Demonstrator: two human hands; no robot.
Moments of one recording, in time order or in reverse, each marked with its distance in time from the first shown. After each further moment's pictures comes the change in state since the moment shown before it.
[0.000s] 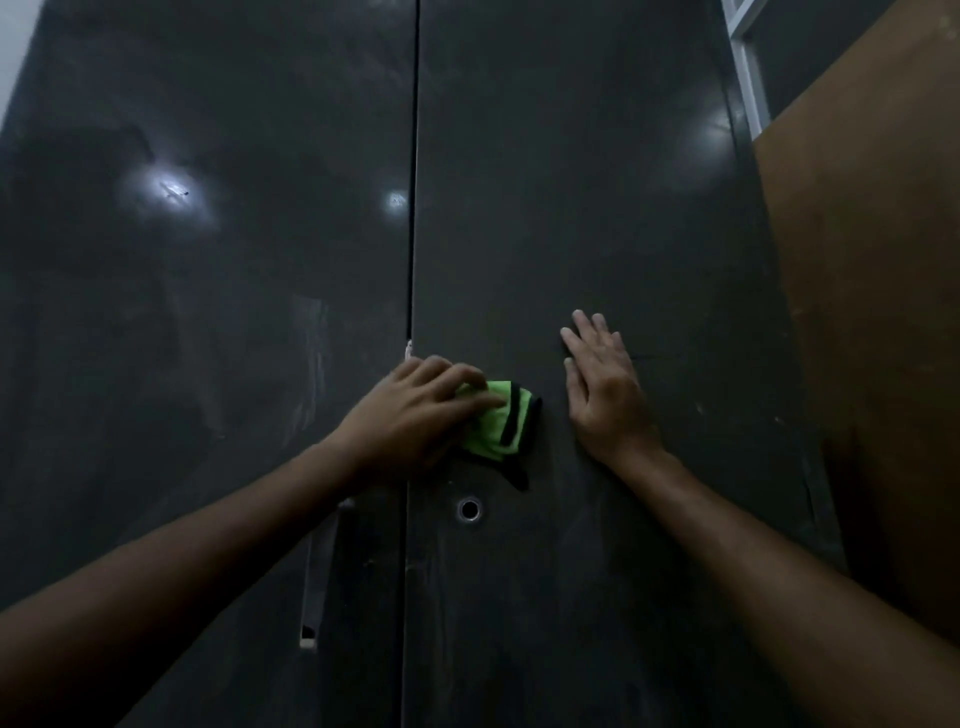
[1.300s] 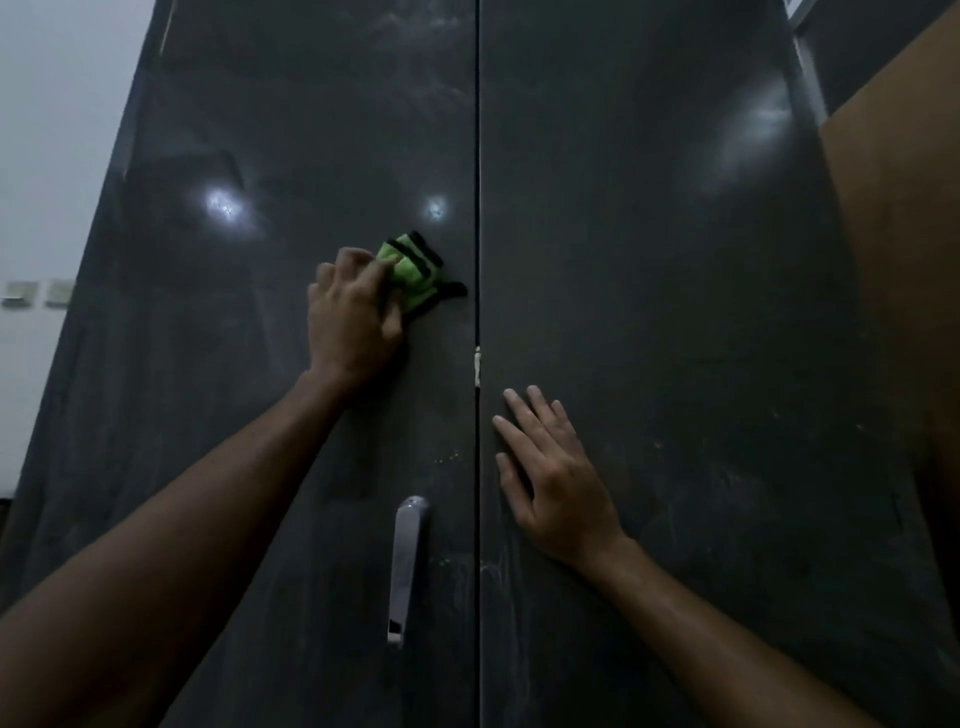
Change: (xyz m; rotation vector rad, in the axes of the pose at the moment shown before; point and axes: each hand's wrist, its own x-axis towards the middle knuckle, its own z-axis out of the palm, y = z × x) left_hand -0.023 -0.110 -0.045 0.046 0.308 -0.772; right_hand -0.064 -0.105 0.061 0.085 -0.078 -0.238
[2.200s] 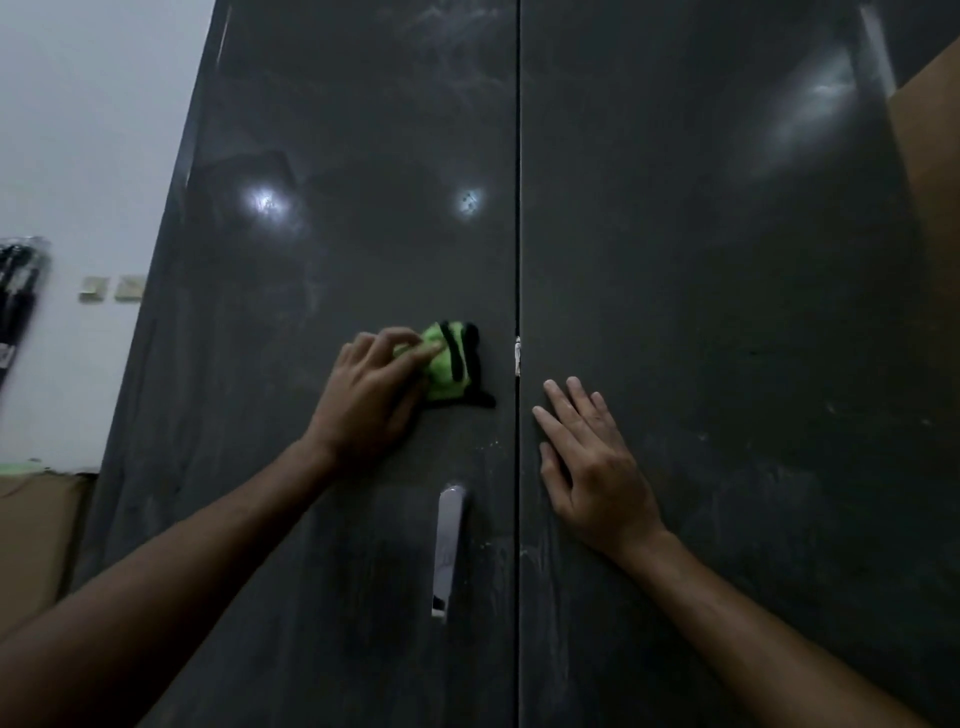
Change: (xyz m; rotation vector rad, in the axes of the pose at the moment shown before) left_hand -0.087 -0.038 -0.019 -0.010 -0.076 0.340; right_hand -0.002 -0.001 0.003 -0.023 0.020 -0.008
